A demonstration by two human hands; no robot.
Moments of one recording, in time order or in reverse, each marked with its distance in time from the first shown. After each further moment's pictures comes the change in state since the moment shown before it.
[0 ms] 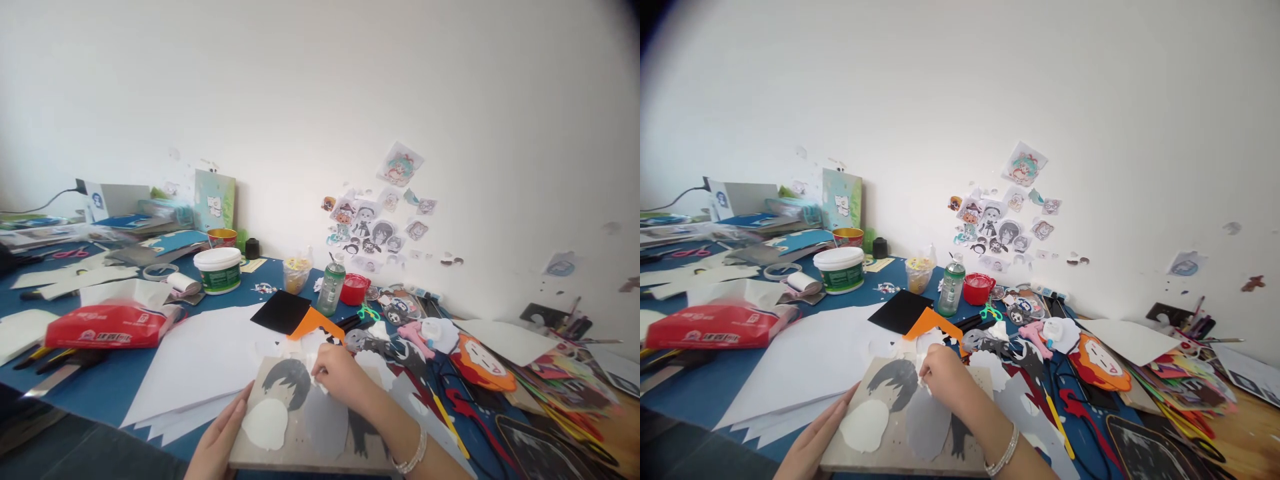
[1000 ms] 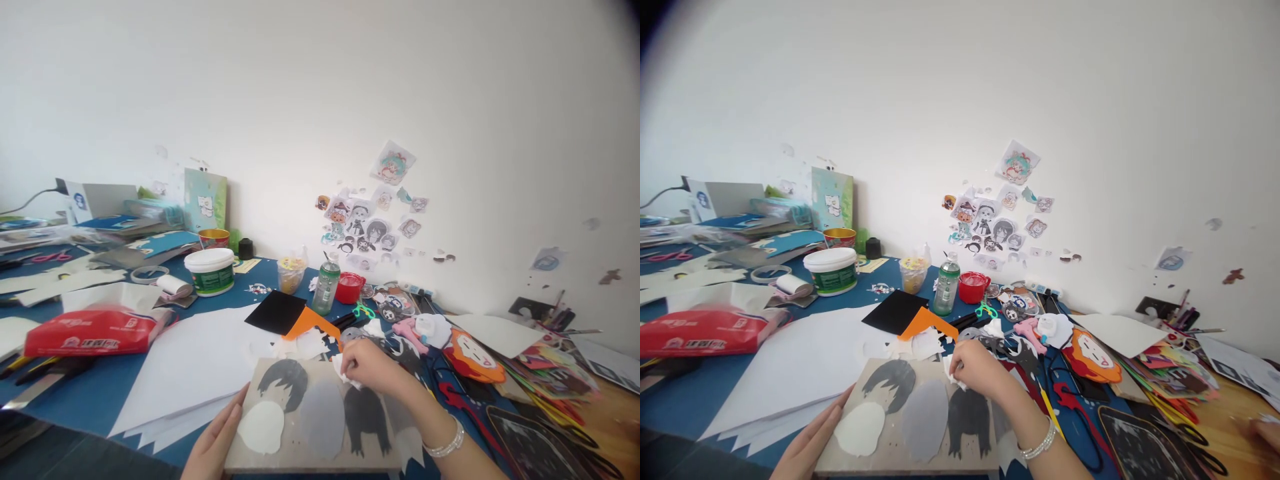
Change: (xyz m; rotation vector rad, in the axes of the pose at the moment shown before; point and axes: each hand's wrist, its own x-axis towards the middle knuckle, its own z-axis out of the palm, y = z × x) left_hand 0.016 -0.007 -0.014 0.068 -0.060 -0.023; right_hand -0.024 0.036 -0.033 0.028 -0.028 -0.038
